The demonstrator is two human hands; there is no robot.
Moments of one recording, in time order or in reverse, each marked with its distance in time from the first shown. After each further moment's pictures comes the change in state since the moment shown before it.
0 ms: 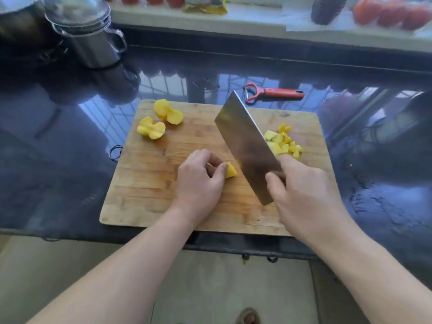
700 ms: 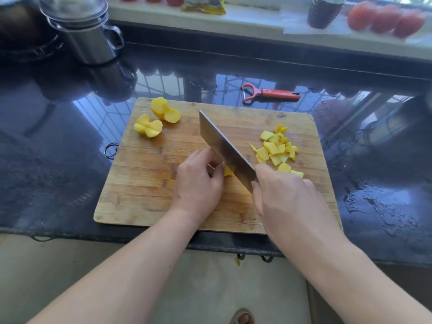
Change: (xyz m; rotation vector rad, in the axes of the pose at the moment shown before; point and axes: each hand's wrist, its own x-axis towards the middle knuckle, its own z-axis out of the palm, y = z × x) left_hand -0.003 0.004 0.006 0.104 0.063 0.062; right_hand -0.016 -0.017 0.008 -0.303 -0.030 -0.145
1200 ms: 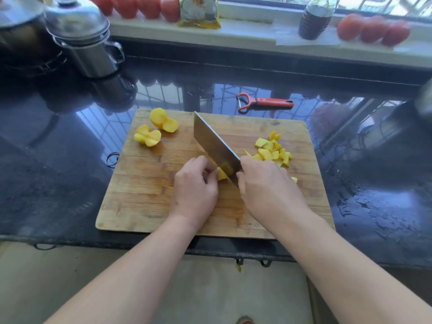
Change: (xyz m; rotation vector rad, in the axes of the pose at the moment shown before) left_hand 0.000 0.000 0.001 0.028 0.012 -0.027; right_hand 0.036 -0.002 0.003 0.081 -0.087 0.059
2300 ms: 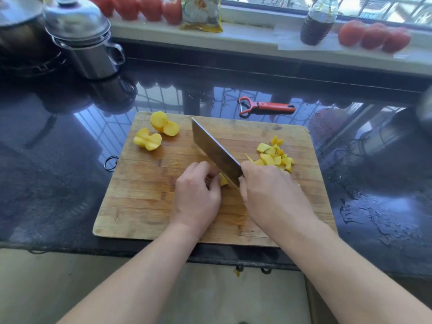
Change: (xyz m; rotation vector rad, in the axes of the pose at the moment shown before) left_hand 0.001 -0.001 0.002 0.027 0.063 0.076; right_hand 0.003 -0.002 -0.002 -0.036 0.023 -0.039
